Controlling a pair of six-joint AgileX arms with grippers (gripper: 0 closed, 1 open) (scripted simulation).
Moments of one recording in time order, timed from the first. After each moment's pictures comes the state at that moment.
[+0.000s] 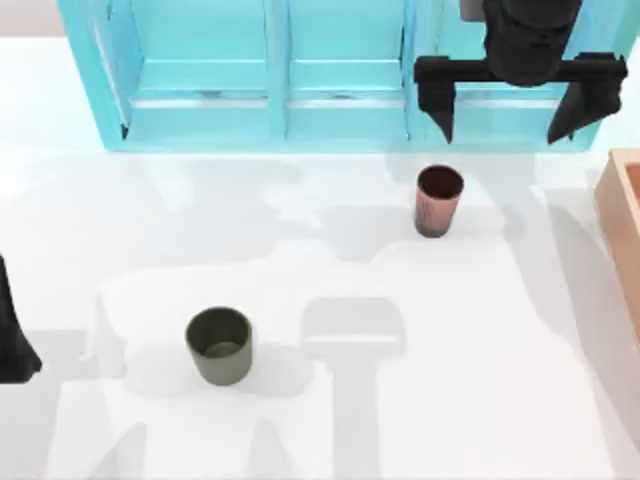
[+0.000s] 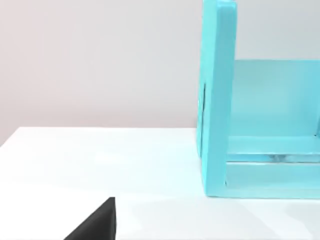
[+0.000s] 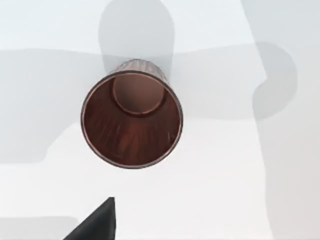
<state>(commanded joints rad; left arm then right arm) 0.00 0.00 0.00 0.00 0.00 0.00 0.38 2.33 2.31 -1.48 0.05 0.41</state>
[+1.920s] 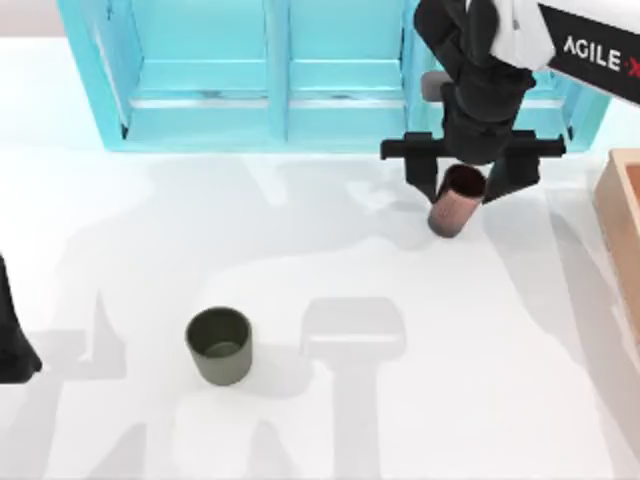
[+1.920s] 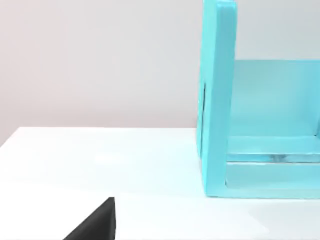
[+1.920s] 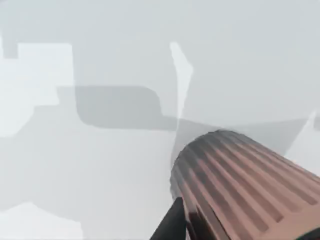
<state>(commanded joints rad) 0.00 0.00 0.00 0.00 0.00 0.00 0.40 2.38 2.01 -1.10 0.05 0.42</state>
